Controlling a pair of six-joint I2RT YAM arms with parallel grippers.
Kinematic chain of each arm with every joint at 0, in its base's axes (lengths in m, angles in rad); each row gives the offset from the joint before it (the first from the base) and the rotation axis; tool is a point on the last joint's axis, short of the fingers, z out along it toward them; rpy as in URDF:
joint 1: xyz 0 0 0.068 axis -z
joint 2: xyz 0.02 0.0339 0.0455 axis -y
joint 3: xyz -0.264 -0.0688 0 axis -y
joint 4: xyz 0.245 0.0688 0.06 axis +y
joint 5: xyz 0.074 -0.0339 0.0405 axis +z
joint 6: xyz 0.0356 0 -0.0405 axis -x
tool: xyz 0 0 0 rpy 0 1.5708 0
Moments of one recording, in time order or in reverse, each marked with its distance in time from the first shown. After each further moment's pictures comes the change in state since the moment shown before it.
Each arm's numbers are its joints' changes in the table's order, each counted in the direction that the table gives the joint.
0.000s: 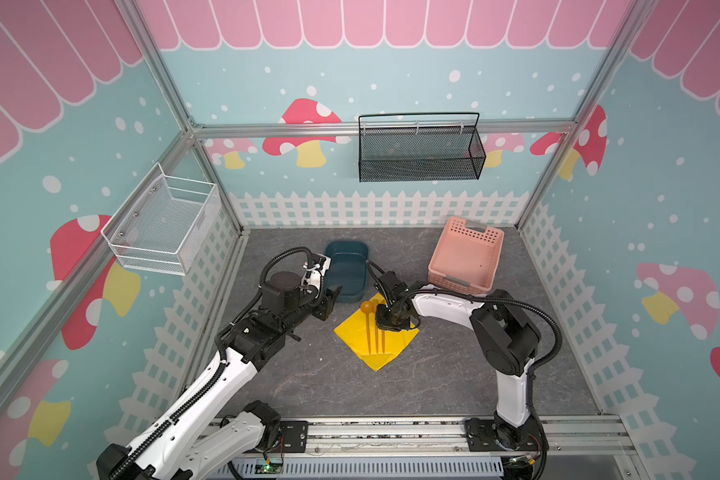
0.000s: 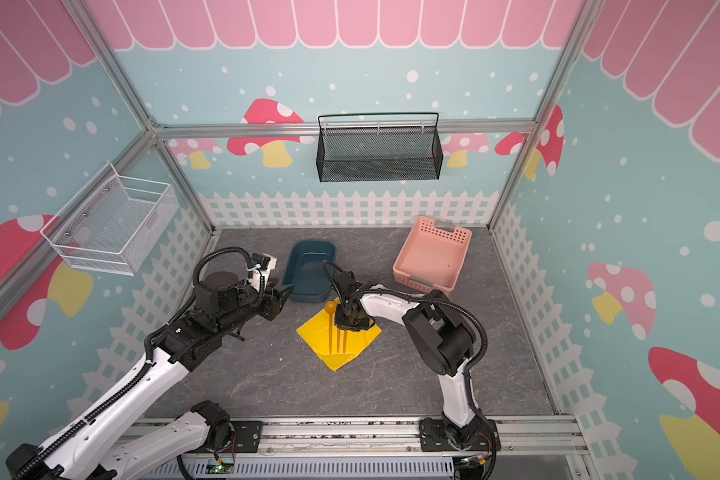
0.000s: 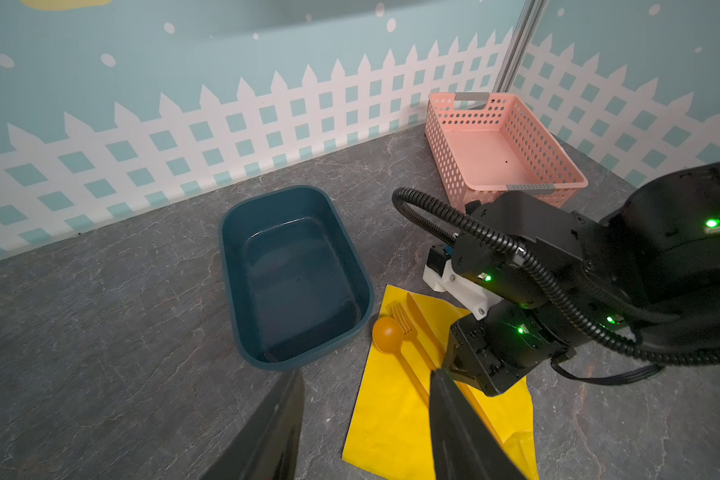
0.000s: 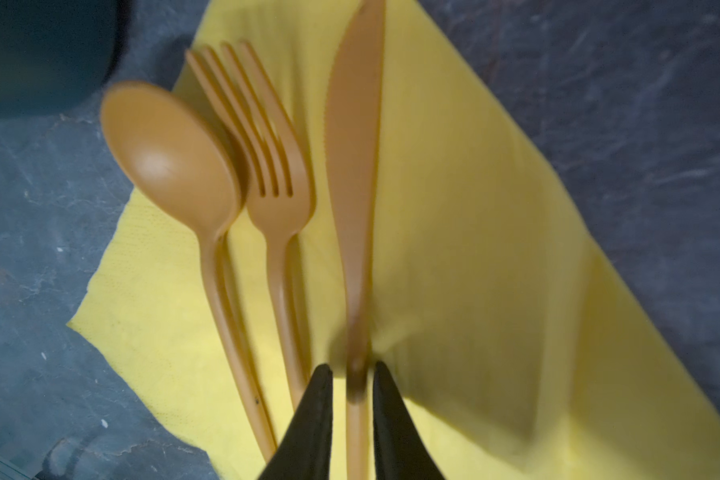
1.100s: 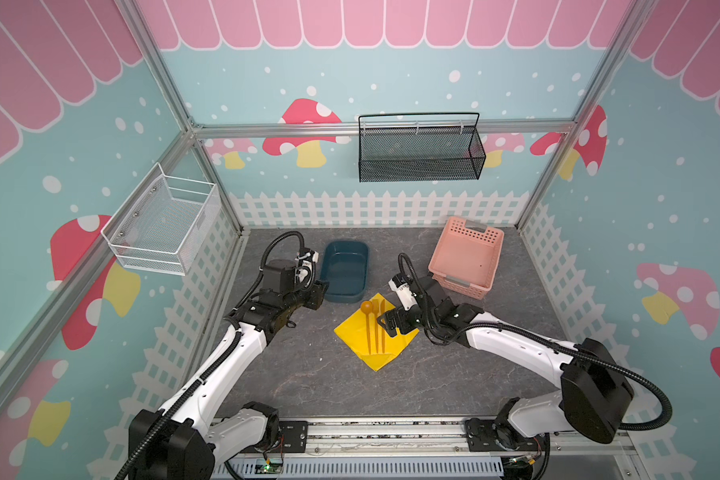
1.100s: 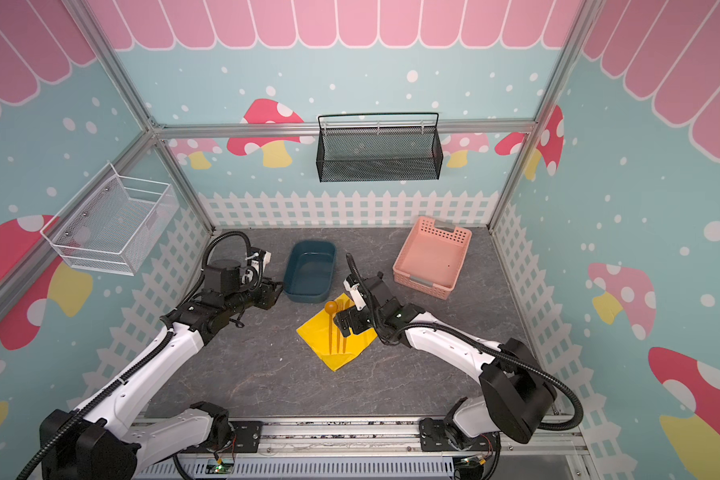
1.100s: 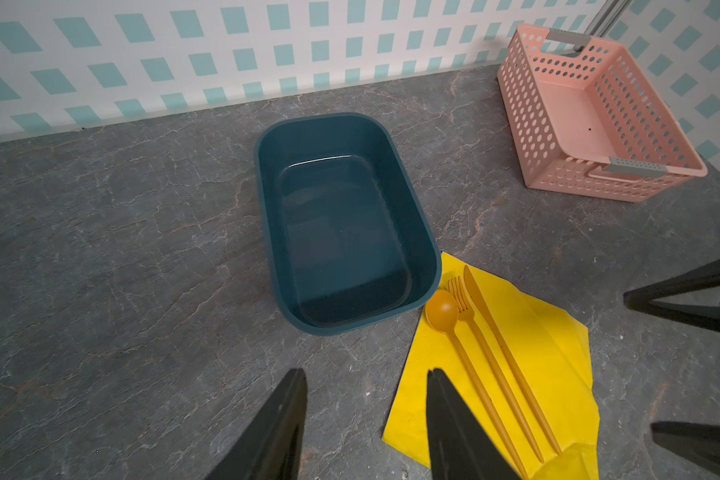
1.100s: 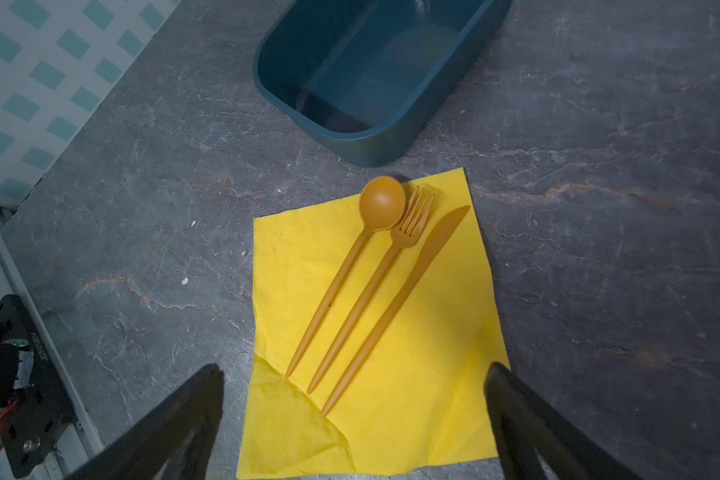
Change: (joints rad) left arm -0.223 -0.190 0.000 -0.004 -0.121 0.011; right arm 0.000 0.566 -0.422 -0.377 -0.002 0.583
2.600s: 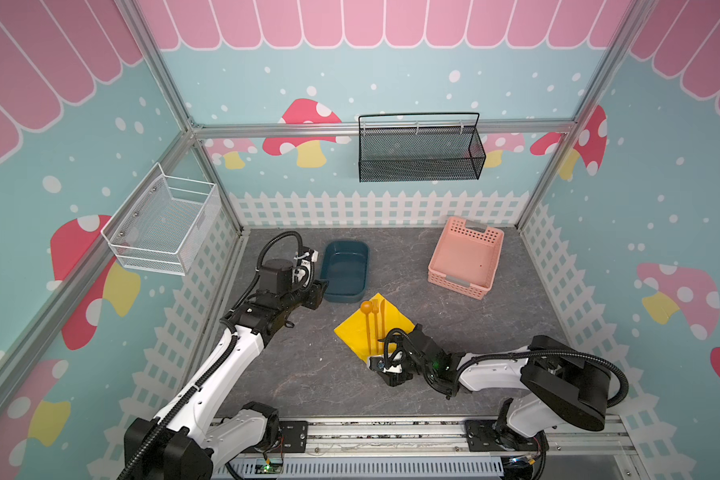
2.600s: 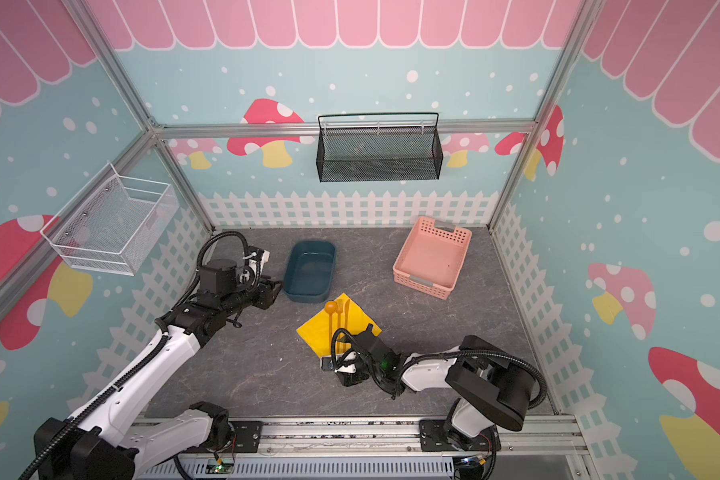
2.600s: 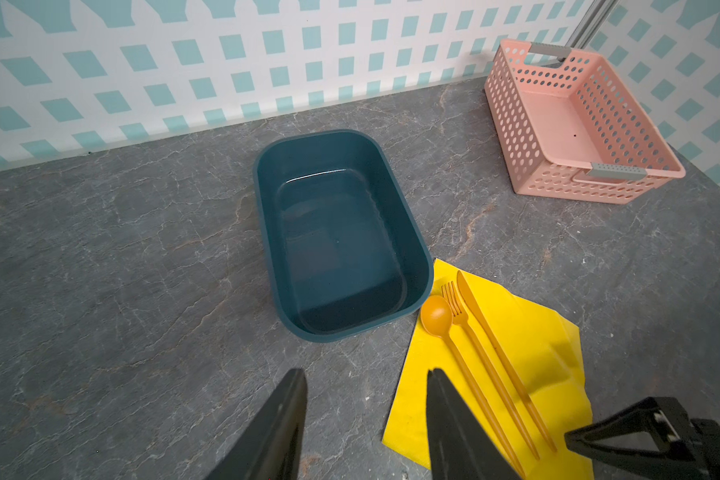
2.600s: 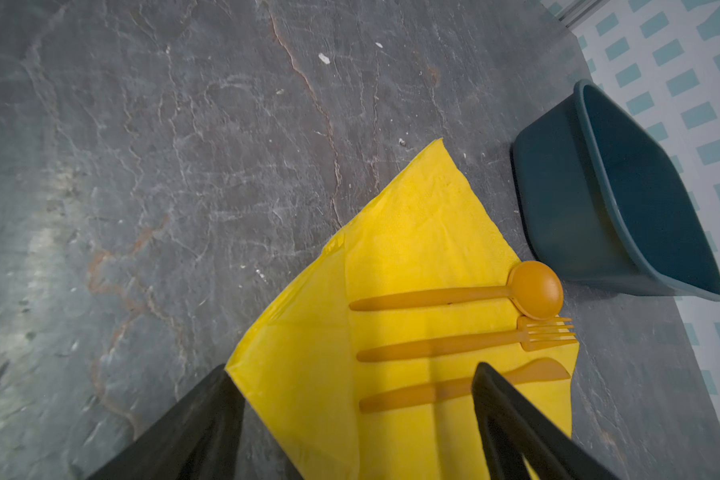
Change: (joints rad) left arm -0.002 0.033 0.010 0.007 -0.019 -0.021; right arm -0.248 -0.119 -0.443 -0.661 -0.055 0.953
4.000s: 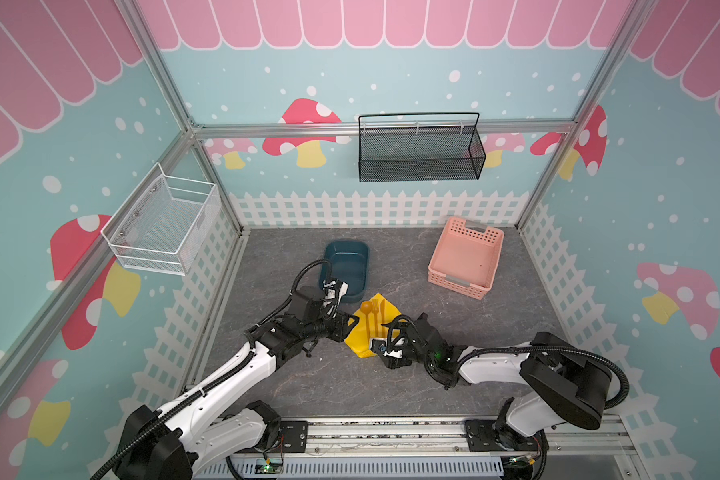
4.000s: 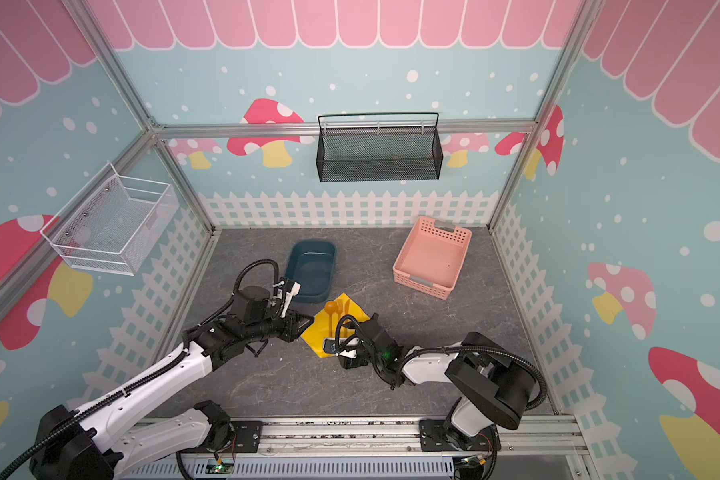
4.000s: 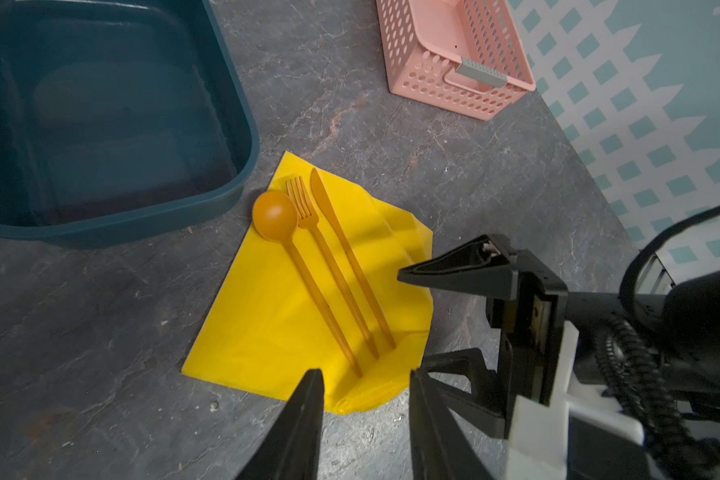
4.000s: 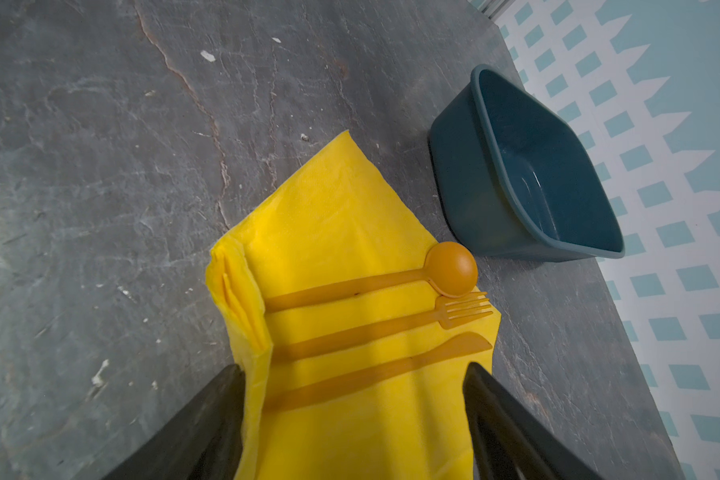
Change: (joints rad) left arm 0.302 0.039 -0.186 -0.032 -0.091 0.328; right arm 0.088 -0.002 0.035 -0.053 -0.031 -0.017
